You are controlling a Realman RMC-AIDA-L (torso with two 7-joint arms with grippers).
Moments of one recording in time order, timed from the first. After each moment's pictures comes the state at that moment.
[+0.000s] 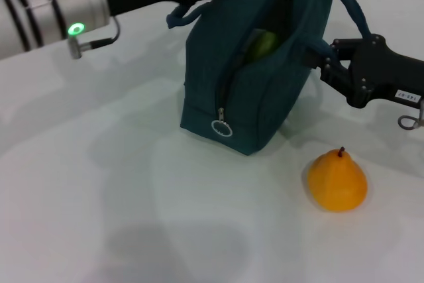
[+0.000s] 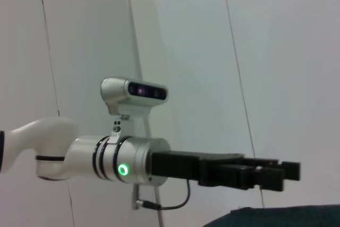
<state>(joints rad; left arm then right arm) -0.50 -2.08 1.15 0.92 1.45 1.12 -1.52 0.52 2.01 -1.22 -0.55 -1.23 -1.49 1.14</state>
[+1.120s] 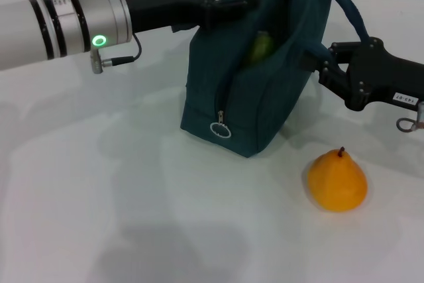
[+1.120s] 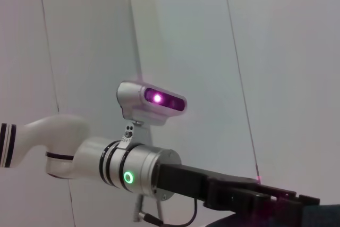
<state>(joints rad) -0.59 -2.08 1.14 0.78 1.51 1.15 -1.60 0.52 2.01 -1.22 -0.55 -1.23 -1.48 1.13</state>
